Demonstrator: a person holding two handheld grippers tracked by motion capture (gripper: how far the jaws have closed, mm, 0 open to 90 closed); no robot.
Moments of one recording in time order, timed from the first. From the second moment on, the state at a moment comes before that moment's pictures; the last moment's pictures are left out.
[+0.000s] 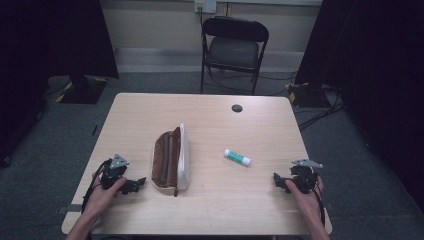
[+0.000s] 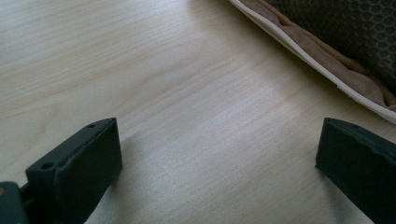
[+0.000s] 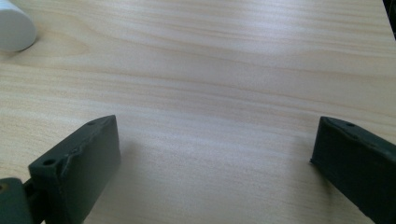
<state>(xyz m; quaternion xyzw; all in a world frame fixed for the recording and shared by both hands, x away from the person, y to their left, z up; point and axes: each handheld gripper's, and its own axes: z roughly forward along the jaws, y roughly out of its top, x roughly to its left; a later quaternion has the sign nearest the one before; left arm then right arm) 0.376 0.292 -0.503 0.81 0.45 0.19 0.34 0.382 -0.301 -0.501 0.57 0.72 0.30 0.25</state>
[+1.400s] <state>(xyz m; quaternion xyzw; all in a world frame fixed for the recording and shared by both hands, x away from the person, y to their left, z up) 0.376 0.292 -0.503 0.81 0.45 0.19 0.34 0.344 -0.212 -0.454 0.42 0.80 0.41 0.16</state>
